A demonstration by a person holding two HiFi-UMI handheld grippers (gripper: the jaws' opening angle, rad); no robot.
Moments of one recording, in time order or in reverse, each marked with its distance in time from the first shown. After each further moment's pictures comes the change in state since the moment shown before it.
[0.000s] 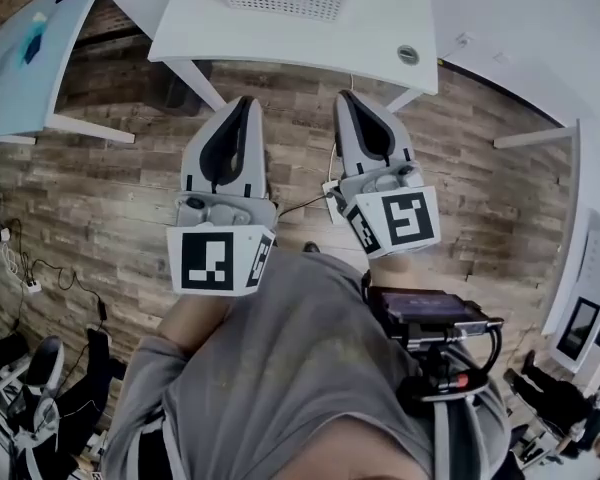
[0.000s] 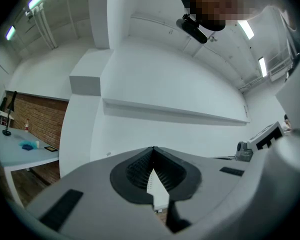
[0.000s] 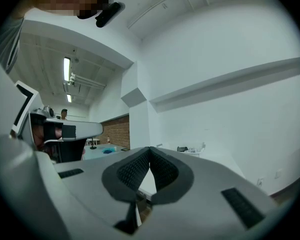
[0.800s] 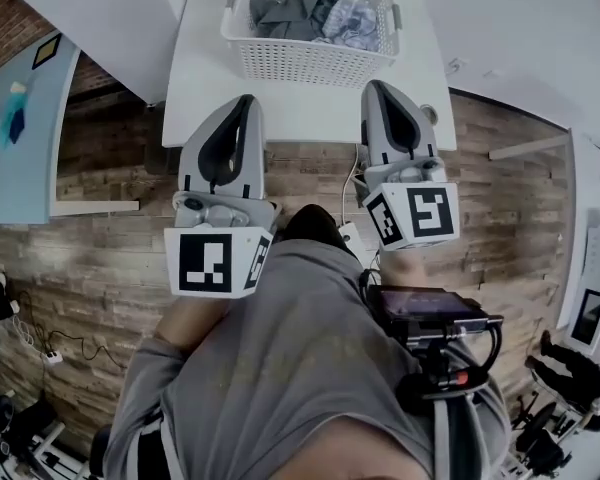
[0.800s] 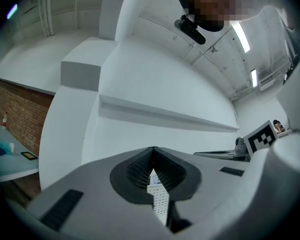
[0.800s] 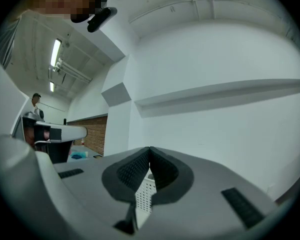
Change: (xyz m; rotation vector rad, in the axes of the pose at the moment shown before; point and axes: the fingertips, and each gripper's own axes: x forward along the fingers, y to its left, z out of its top) left arm 0.139 0.154 0.019 -0.019 -0.082 -0.151; right arm 0.182 -0.044 0.039 -0.091 -0.077 -0.221
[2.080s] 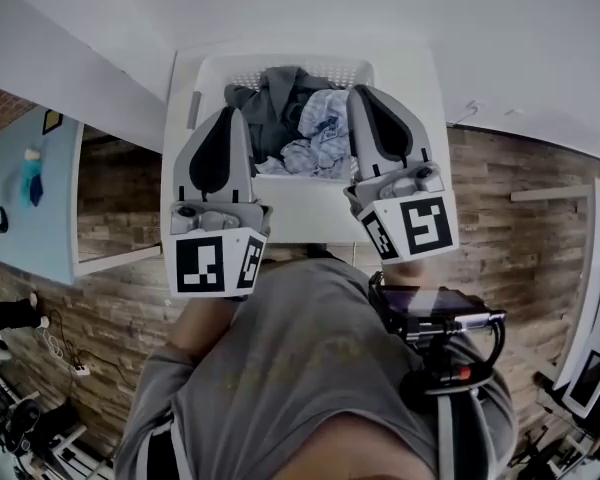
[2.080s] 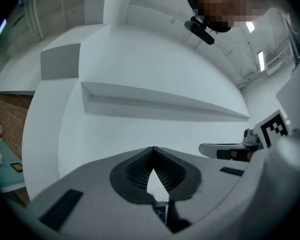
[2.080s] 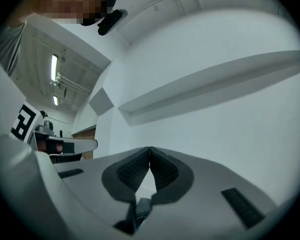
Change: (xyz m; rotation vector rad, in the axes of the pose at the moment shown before) left arm 0.238 0.017 -0.013 0.086 0.039 0.086; right arm 0.165 -0.155 0.021 0.077 -0.099 0.102
